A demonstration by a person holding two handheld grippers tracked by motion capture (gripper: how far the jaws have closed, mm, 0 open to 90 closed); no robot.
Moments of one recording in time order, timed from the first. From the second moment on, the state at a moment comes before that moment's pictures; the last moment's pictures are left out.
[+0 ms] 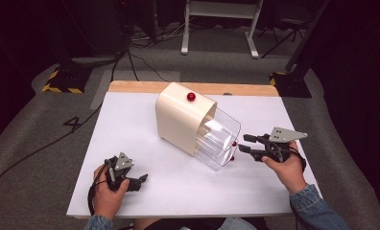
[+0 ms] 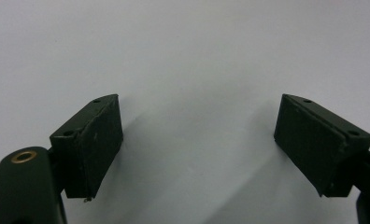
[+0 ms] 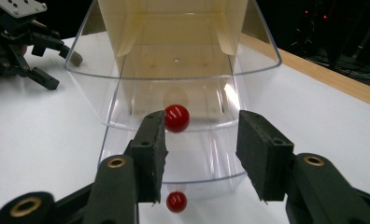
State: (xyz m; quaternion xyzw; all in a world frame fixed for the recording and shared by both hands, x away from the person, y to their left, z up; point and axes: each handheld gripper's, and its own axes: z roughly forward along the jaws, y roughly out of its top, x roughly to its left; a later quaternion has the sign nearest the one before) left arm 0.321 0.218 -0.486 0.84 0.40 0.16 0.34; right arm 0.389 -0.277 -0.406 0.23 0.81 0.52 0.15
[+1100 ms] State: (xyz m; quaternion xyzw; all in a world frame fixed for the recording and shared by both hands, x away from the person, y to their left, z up) left arm 0.322 0.219 -0.486 0.84 0.40 0.15 0.34; right arm 0.374 -0.382 -0.450 0.35 0.83 0.41 0.14
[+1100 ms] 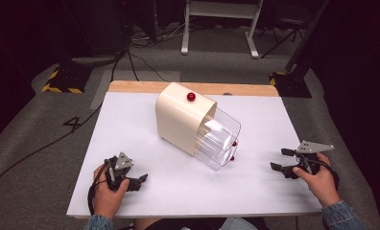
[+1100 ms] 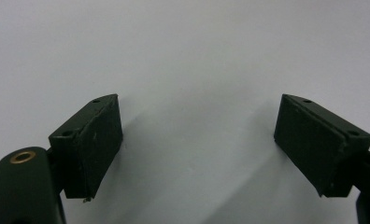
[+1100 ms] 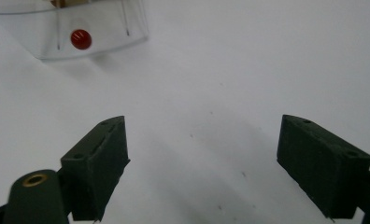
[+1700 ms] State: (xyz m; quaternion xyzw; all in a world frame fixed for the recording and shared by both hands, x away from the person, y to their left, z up) left arm 0.322 0.219 -0.486 0.84 0.40 0.15 0.34; right arm 0.371 -0.388 -0.477 0.34 0.86 0.34 0.14
